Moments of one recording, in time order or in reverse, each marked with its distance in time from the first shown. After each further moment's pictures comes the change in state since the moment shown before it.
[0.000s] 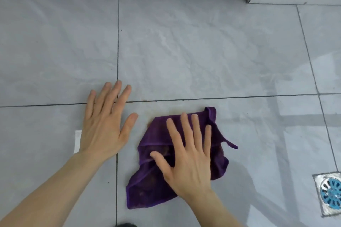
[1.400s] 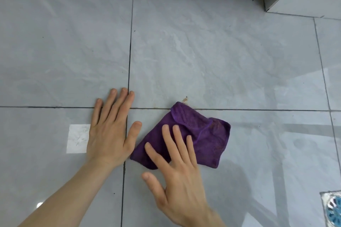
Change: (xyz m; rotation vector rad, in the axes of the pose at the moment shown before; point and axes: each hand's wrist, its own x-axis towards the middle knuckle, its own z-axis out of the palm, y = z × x) left_hand 0.002 -0.017 0.021 -0.121 0.025 -0.049; right_hand 0.007 -0.034 0.000 0.193 -0.148 -0.252
